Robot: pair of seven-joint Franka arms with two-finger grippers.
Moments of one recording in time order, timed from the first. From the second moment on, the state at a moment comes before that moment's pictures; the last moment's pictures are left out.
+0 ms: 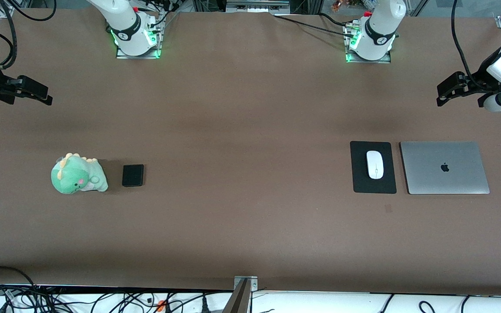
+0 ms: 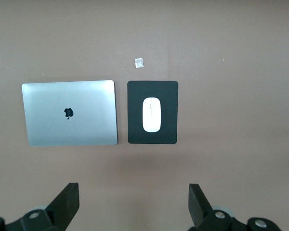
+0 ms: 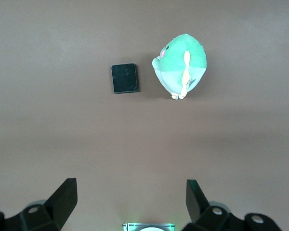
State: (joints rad) left arm -0.02 0.02 -0.06 -1.51 0.03 1.49 -0.07; right arm 0.15 0.06 -0.14 -1.49 0.04 1.46 0.03
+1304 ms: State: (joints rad) left arm -0.02 0.02 -0.06 -1.52 0.03 1.49 -0.06; right arm 0.12 0.07 -0.15 -1.49 0.01 1.47 0.03
